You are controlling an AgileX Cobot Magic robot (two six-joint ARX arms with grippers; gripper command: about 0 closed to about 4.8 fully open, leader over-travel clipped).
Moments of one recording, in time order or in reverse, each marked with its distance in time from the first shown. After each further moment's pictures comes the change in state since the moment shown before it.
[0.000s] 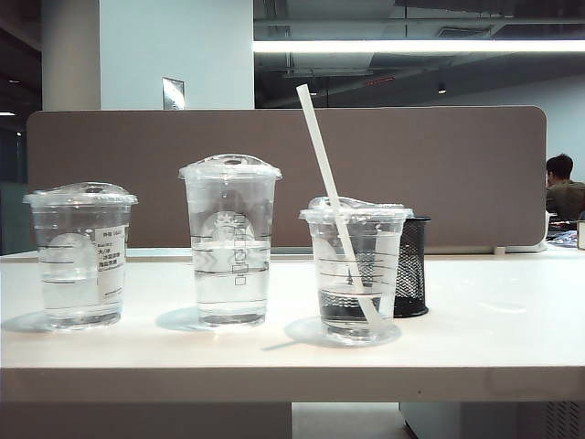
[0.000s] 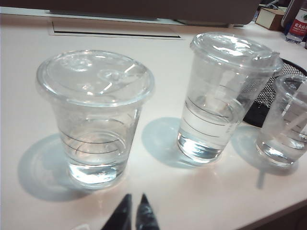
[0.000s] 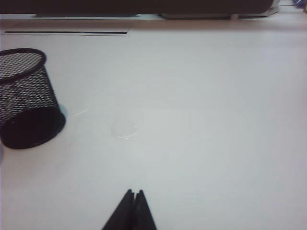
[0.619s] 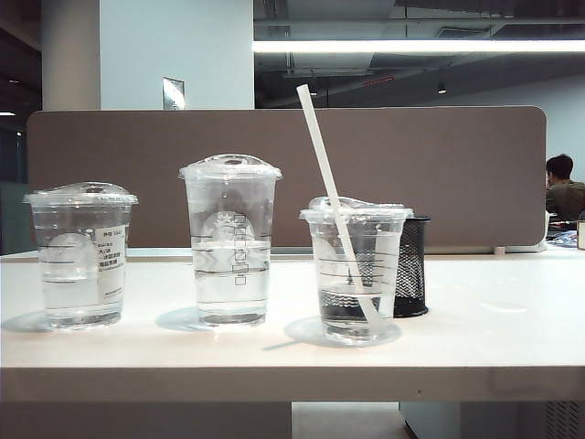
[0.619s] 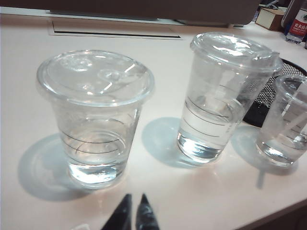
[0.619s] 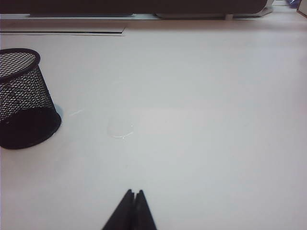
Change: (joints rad) left arm 0.000 0.000 0.000 0.000 0.000 0.000; right arm -0.009 0.000 0.000 0.000 0.004 -0.002
